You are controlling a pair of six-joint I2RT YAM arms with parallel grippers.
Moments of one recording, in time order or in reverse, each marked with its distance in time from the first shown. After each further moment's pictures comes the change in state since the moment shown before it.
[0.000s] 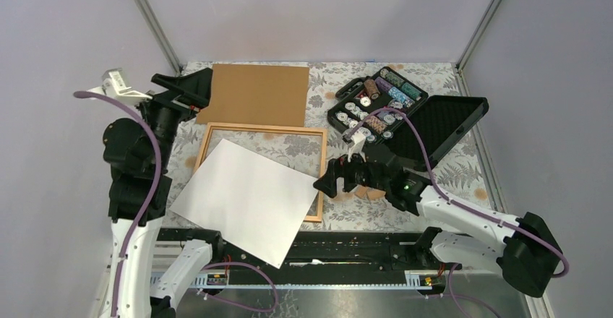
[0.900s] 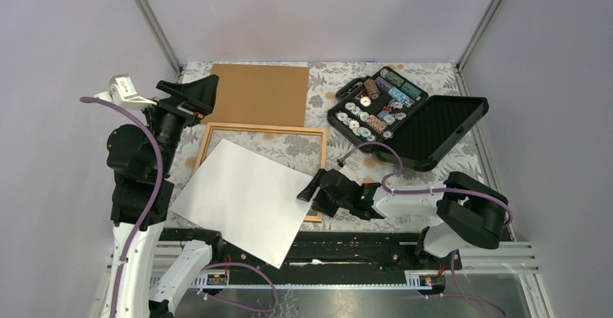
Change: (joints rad) left arm -0.028 -0.030 -0.070 0.025 0.037 -0.036; right arm 0.259 0.451 0.013 0.038 0.357 1.168
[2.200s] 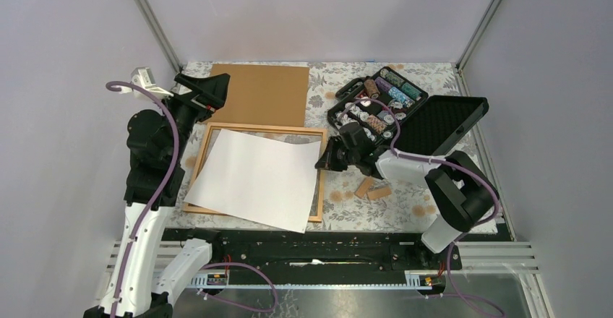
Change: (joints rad) left arm -0.006 0.062 -0.066 0.052 -0.004 0.010; right arm -0.401 0.127 0.186 0.019 -0.357 -0.660
